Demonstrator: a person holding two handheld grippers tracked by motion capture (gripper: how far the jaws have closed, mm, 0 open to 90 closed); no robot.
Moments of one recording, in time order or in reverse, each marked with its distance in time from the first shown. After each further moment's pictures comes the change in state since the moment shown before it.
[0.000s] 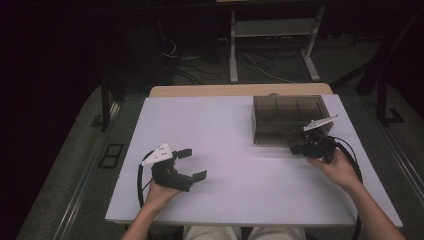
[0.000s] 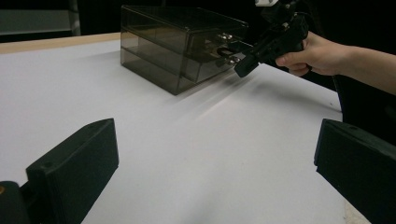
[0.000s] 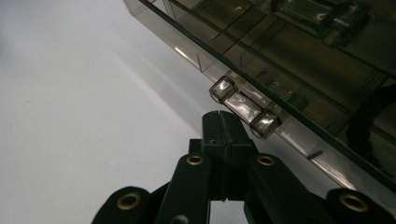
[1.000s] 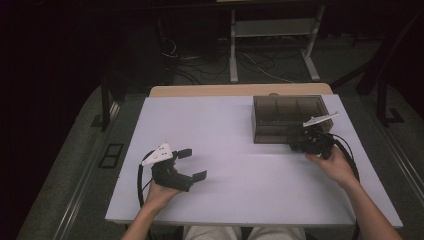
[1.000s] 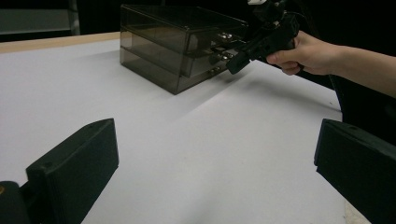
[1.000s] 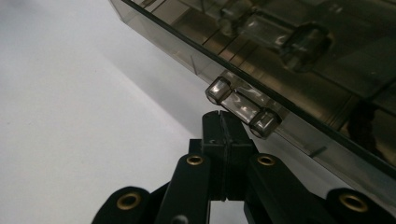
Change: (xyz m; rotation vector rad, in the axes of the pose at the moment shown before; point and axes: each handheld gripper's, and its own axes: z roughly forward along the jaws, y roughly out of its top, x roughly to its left) left arm 0.000 0.000 0.000 0.003 -0.002 -0.001; right arm -0.010 0.005 0.007 -0.029 -0.015 0.038
